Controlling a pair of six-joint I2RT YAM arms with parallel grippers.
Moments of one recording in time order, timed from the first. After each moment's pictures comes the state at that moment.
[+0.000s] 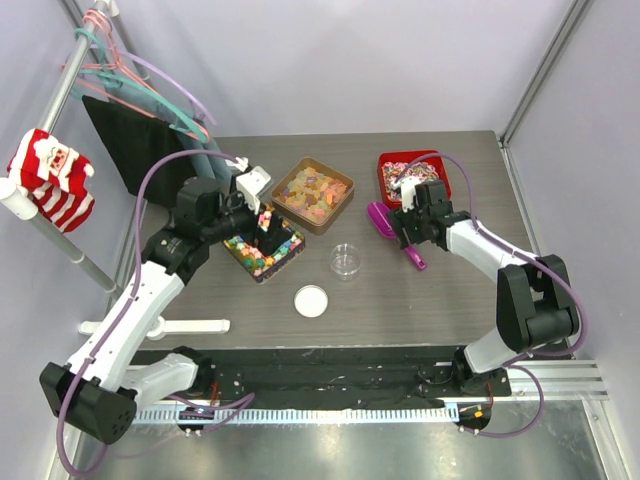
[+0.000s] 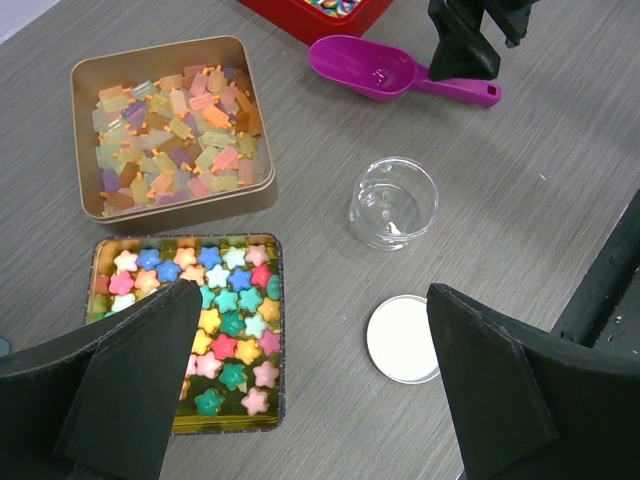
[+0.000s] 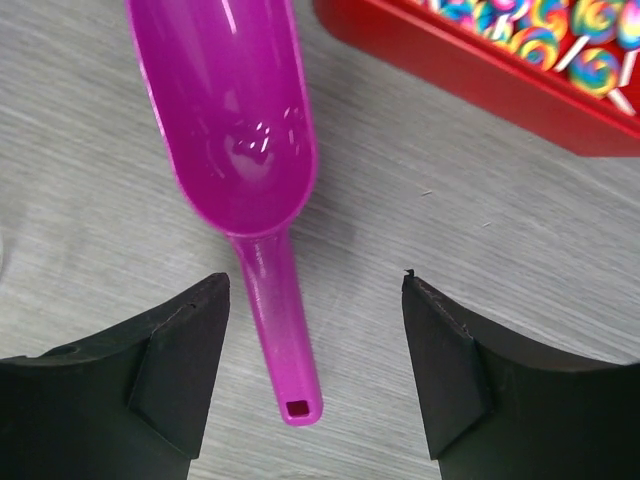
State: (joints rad) left arm -0.41 1.07 1.08 -0.44 0.44 0.16; right arm 0.26 1.53 0.94 -0.26 -0.02 -0.23
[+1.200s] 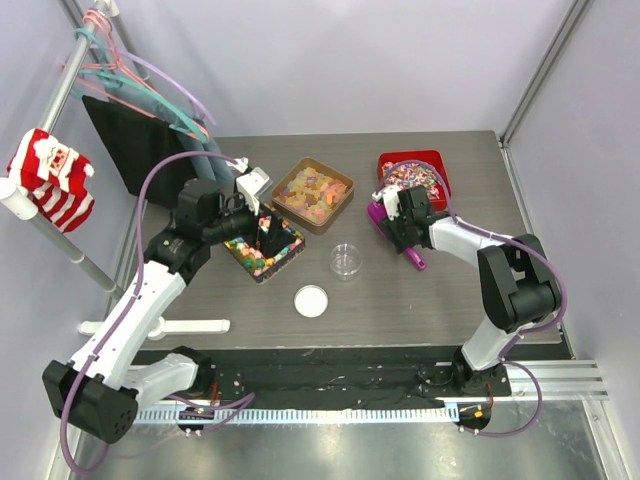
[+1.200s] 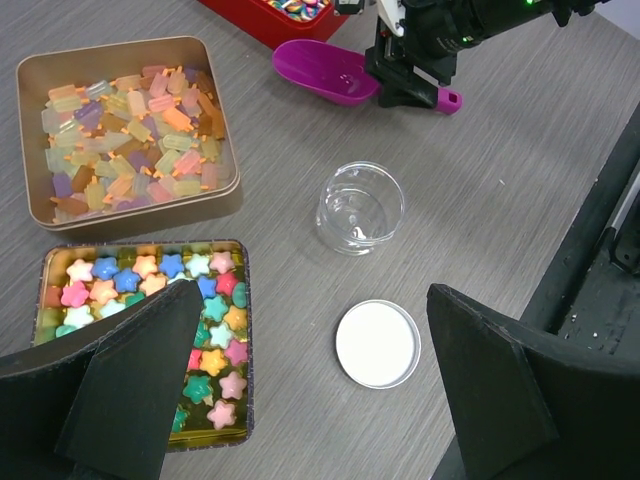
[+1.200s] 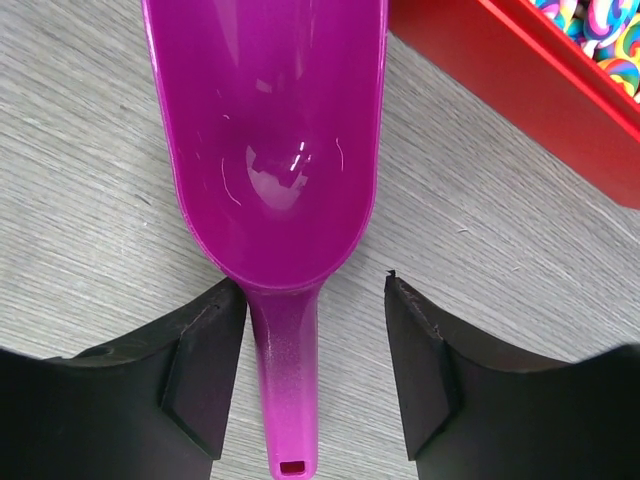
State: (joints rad) left arm -0.39 1.07 1.04 -0.39 0.53 0.10; right arm 0.33 1.68 0.96 -0.22 0.06 -0.35
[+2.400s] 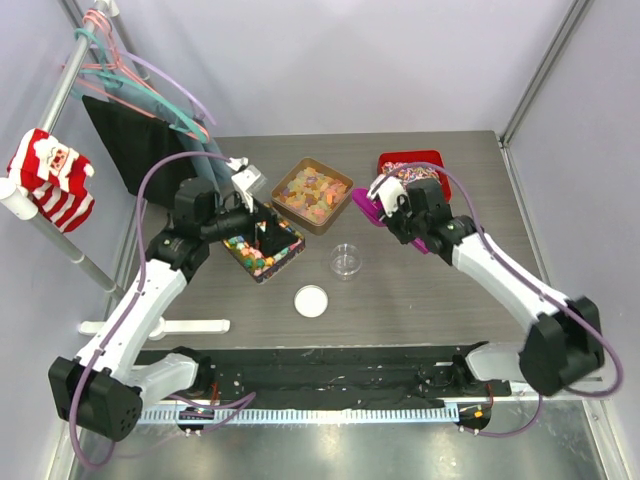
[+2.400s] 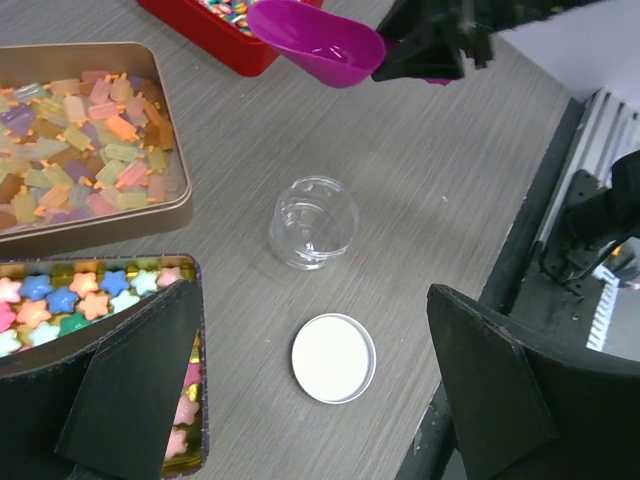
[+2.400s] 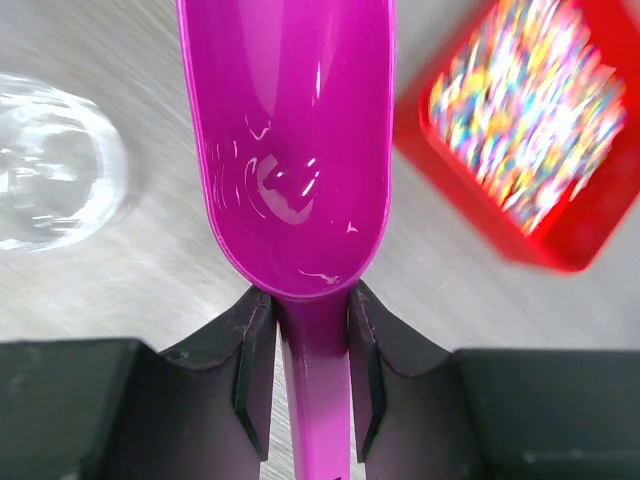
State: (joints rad) left arm -0.33 1.08 0.99 -0.30 0.68 -0.01; right arm 0.40 1.35 0.99 -0.37 -0.04 -0.46
